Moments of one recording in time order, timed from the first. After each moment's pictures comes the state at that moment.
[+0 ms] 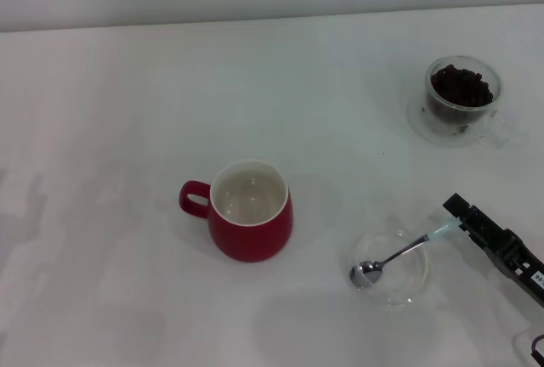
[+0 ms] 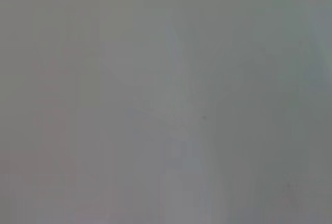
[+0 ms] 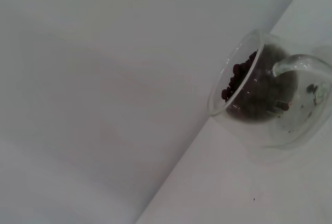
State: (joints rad) left arm -0.24 -2.08 2.59 0.03 -0.95 1.60 -0.02; right arm 0.13 2.02 -0.37 0.18 1.56 1.46 -1.86
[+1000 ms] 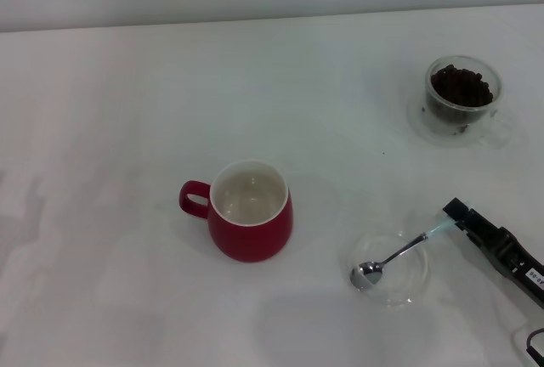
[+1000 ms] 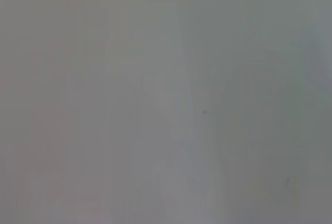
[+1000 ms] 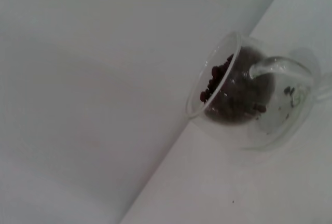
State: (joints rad) left arm -0.23 -2.08 2.60 0.03 -0.95 1.59 -0.02; right arm 0.14 2.02 -0.35 0.18 1.55 1.40 -1.86
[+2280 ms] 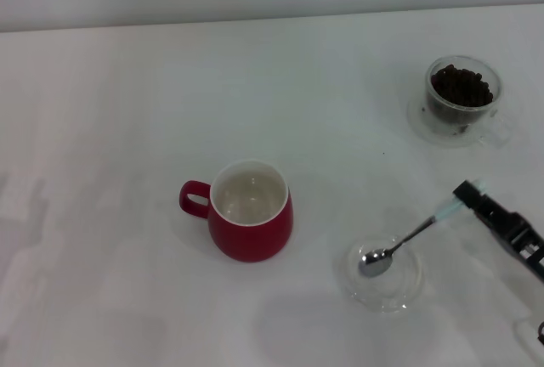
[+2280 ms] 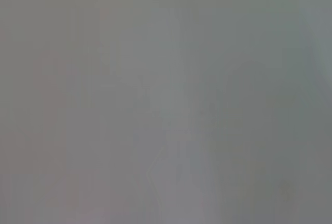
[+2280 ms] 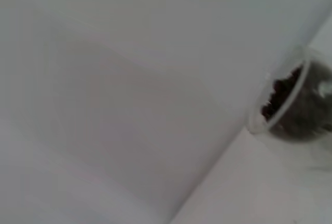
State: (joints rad) left arm -0.22 -2.08 2.60 0.04 -0.94 1.60 -0.02; right arm 0.14 2.01 -0.36 0.16 1.54 1.53 -1.87
